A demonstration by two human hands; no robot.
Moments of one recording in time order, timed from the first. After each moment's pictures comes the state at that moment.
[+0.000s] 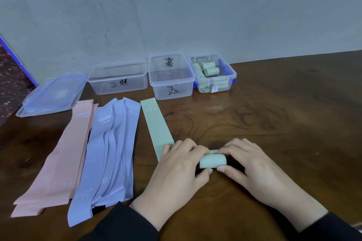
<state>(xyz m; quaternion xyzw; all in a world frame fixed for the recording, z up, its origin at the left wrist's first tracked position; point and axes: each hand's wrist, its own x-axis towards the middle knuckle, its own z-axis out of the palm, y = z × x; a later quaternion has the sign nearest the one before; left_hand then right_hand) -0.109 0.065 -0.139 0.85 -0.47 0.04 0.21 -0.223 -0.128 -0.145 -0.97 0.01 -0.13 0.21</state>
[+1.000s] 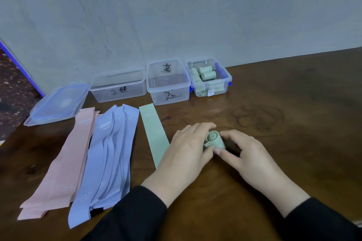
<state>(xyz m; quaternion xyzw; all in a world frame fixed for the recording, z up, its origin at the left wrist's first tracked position) -0.102 0.022 -0.106 0.85 -0.47 0.05 0.24 -0.210 -0.139 -0.139 -0.92 0.10 -0.19 0.32</state>
